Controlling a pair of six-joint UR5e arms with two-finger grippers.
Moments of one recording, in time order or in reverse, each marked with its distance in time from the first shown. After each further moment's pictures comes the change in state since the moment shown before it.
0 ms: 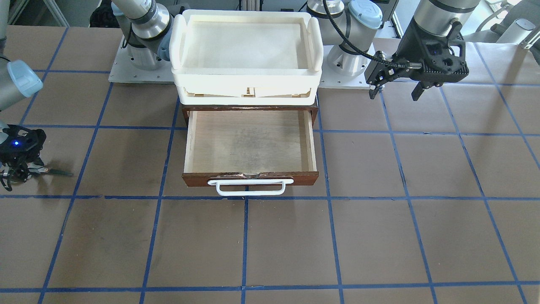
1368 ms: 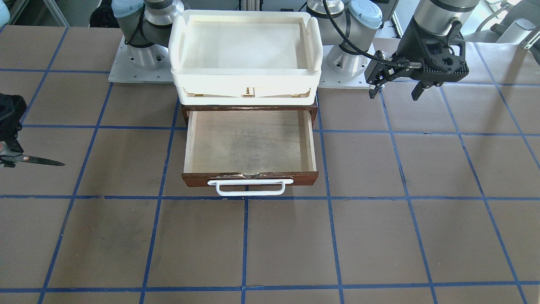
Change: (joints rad) left arm 0.000 0.001 0.000 -0.001 0.000 0.000; right arm 0.345 -0.238 -0.381 0.574 -0.028 0.344
